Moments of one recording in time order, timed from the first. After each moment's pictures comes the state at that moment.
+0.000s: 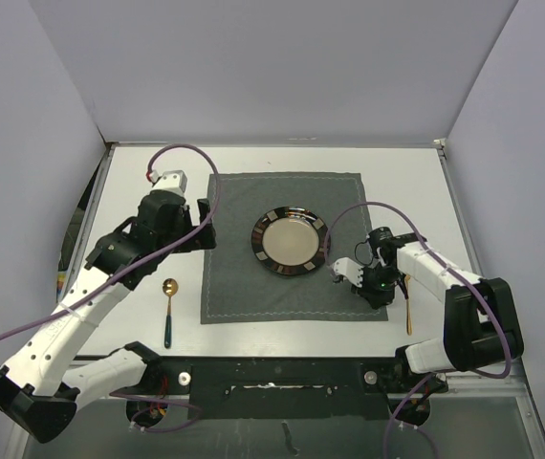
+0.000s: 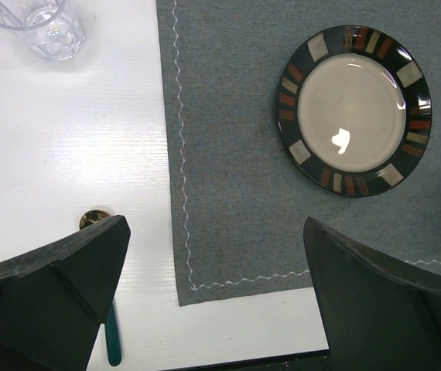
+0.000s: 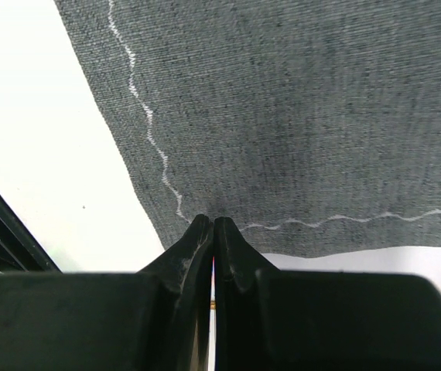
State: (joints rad) left arm -0.56 1.03 1.16 -0.83 -0.30 -0.49; right arm 0.22 1.40 0.75 -0.95 -0.24 -1.11
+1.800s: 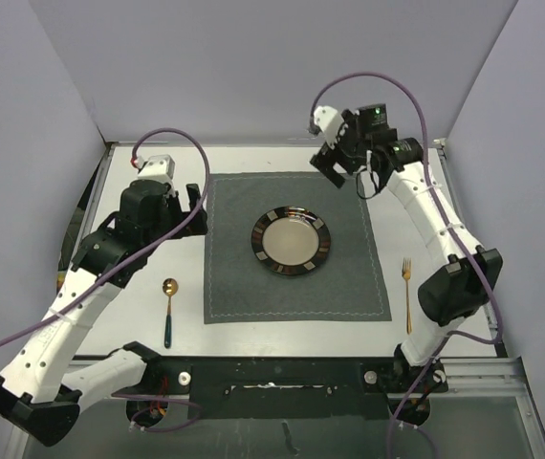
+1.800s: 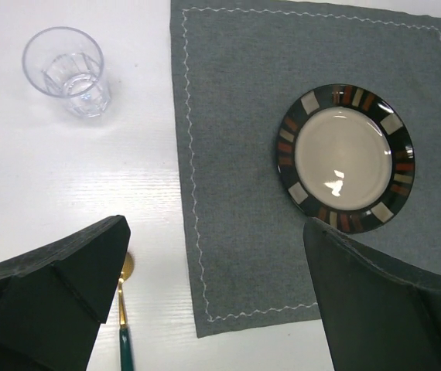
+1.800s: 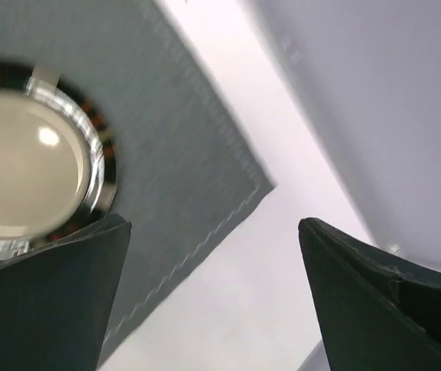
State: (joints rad) left arm -0.49 1.04 1.24 -0.77 -0.27 -0.41; right arm 0.32 1.68 1.73 -0.79 -0.19 -0.73
